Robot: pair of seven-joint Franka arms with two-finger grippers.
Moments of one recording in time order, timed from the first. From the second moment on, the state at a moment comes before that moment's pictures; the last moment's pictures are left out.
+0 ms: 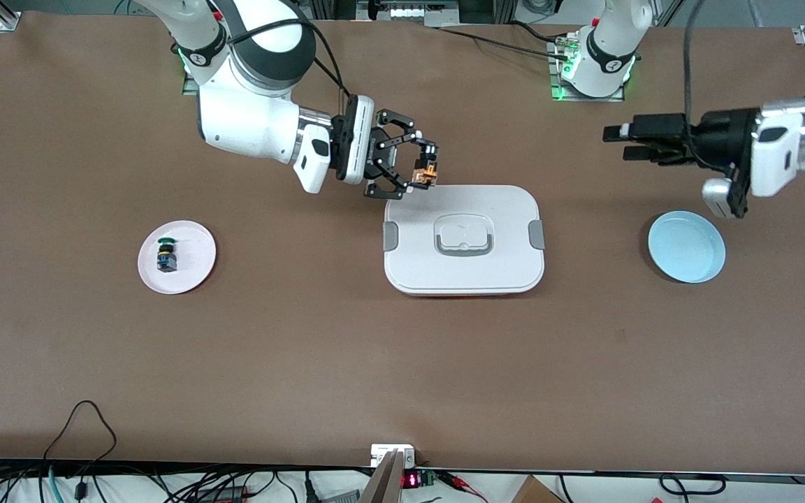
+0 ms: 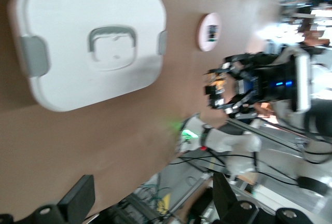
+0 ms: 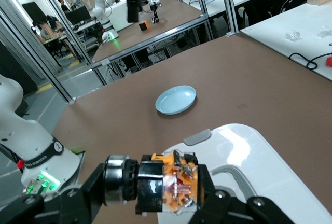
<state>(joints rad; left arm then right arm) 0.16 0.14 -0.10 -1.68 -0.93 1.37 0.10 0.29 0.27 0.45 -1.84 1.34 2.43 -1.45</state>
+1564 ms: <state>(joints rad) 0.17 0.21 -0.45 -2.25 -1.89 1.63 0.31 0.33 0.32 0.45 -1.77 1.59 2.44 -1.47</state>
